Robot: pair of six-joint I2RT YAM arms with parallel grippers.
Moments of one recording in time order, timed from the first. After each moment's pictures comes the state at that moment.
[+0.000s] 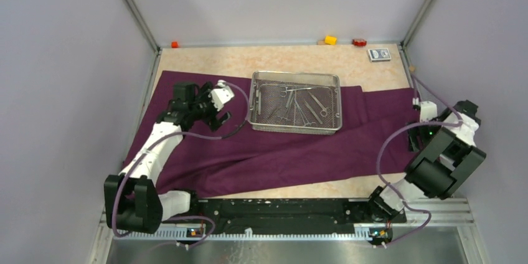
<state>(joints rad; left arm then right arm) -0.07 1.20 0.83 -0.34 0.50 0.78 -0.74 1.48 0.98 -0.81 -0.26 -0.94</state>
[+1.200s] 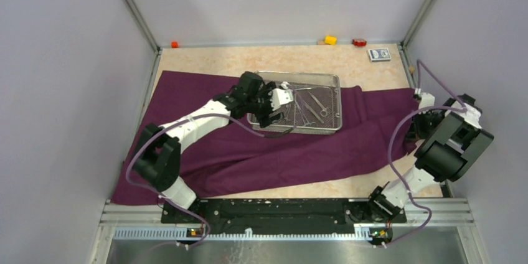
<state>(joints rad) -0.60 1.57 1.11 -0.27 0.36 0.66 -0.74 1.71 1.09 -0.84 -0.48 -0.90</state>
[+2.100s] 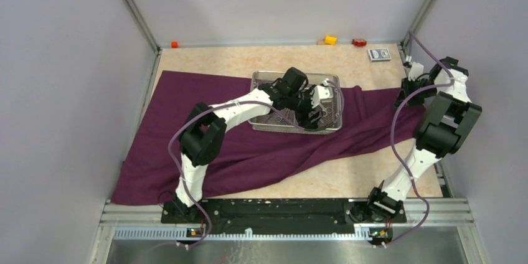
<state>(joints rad) -0.80 2.03 1.59 -0.32 0.60 0.44 -0.52 1.98 1.59 -1.00 -0.56 -0.62</state>
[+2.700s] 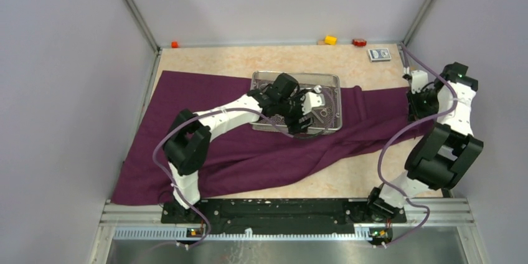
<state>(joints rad) -0.81 1.89 1.44 -0.33 0.50 0.48 -0.52 1.61 1.38 -1.09 -0.31 -0.78</state>
